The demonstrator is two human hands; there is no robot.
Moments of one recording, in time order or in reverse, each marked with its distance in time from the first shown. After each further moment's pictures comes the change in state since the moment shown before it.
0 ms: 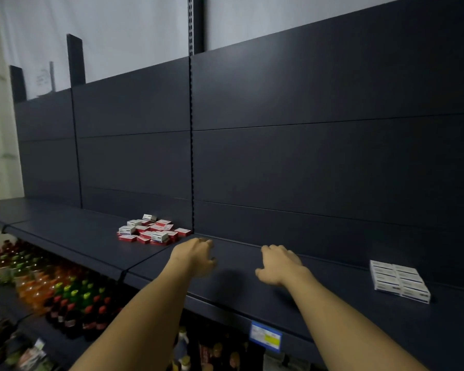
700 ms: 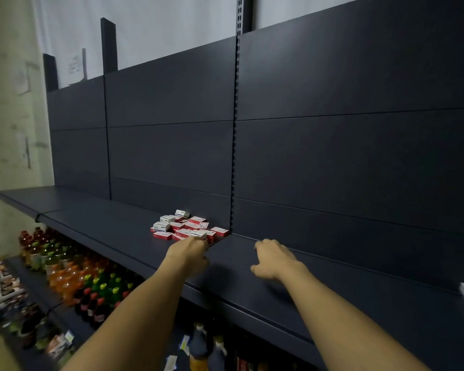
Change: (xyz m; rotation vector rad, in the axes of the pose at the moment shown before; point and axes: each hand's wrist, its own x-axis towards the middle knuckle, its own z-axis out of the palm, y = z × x) left_hand 0.042 -0.168 0.033 0.030 0.021 -0.068; right_hand 0.110 -0.136 0.030 0.057 0.004 -0.119
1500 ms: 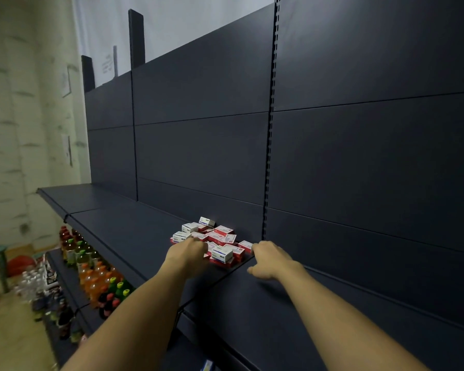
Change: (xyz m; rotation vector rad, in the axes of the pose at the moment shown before) left_hand 0.106 -0.091 0.033 0.057 0.031 -0.148; right_hand 0.173 -0.036 0.039 0.059 -0.038 -0.161
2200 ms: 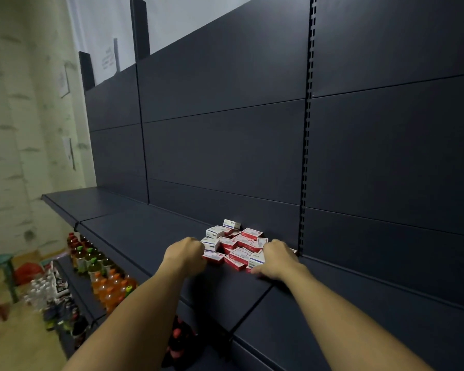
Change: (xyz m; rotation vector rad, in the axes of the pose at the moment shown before) left_hand 0.047 -0.117 0.021 0.065 -0.020 -0.020; right_hand 0.085 -0.070 0.039 0.102 0.075 0.137
